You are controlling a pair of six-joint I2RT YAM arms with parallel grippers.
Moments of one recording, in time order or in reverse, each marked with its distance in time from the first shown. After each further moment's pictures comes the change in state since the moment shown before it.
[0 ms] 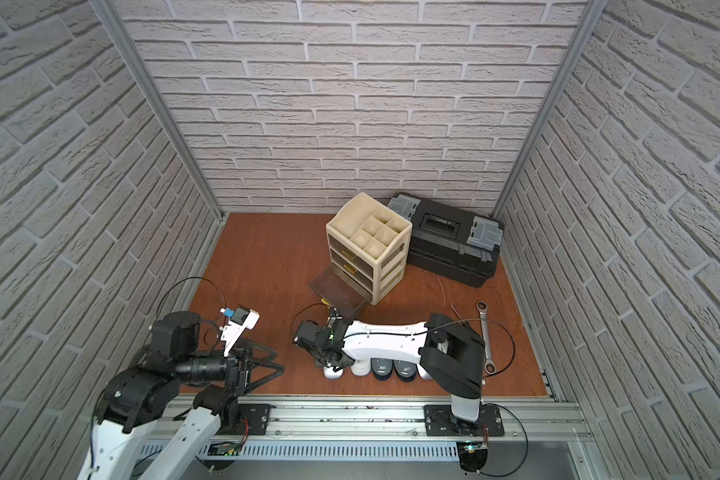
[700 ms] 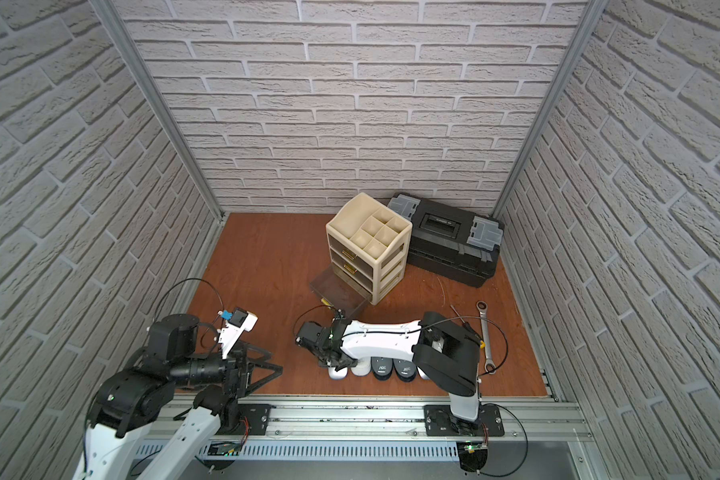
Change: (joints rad) left arm -0.012 0.000 0.026 -0.063 -0.117 0.032; right arm -0.015 0.032 -0.016 -0.011 0.010 0.043
